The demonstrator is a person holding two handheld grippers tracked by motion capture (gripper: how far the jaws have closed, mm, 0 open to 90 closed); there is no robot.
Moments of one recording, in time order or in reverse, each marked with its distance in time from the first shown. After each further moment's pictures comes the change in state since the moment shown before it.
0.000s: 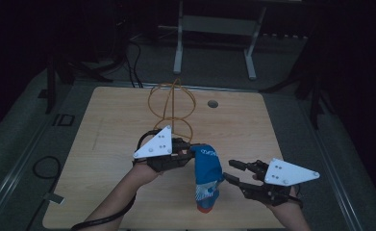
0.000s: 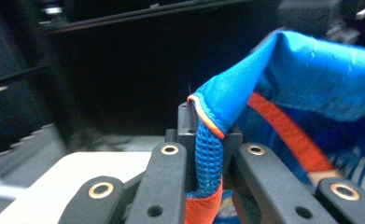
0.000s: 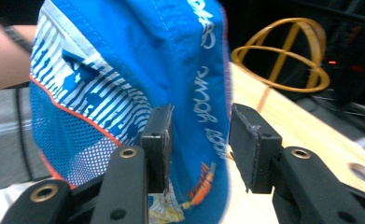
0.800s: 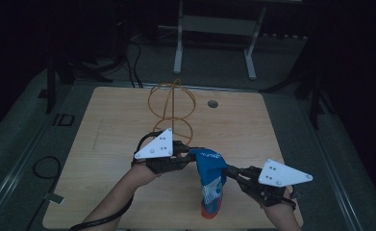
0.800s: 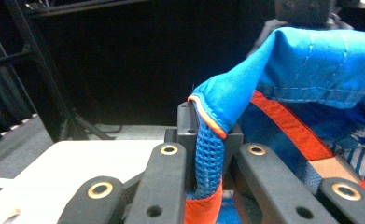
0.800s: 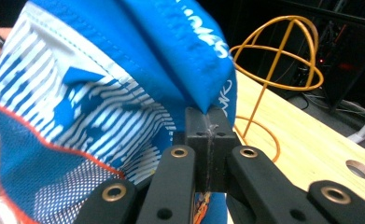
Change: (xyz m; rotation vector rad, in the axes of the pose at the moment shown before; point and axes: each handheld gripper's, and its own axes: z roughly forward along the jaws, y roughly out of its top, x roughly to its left) left arm 0.000 -0.005 -0.003 0.070 0.009 -0.016; right arm 0.005 -0.002 0.009 -0.013 -0.057 0.022
